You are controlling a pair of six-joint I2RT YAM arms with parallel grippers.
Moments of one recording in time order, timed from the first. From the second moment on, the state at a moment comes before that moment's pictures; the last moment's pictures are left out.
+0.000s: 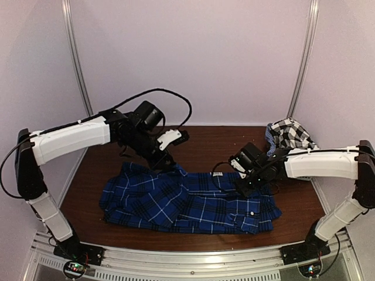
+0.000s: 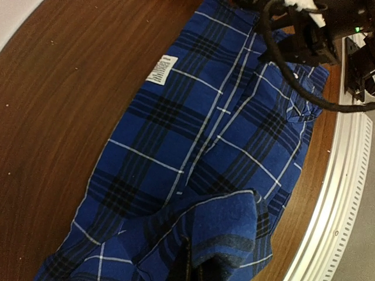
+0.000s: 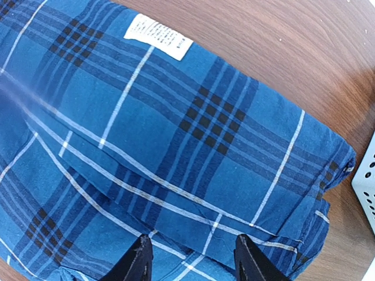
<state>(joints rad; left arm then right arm) -0.79 1.65 1.49 -0.81 0.31 0.19 0.80 1.50 0.95 -0.59 0.25 0.21</state>
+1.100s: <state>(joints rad) -0.82 1.49 1.17 -0.41 -0.01 0.00 0.76 1.65 0.99 -0.16 -0.12 0.31</state>
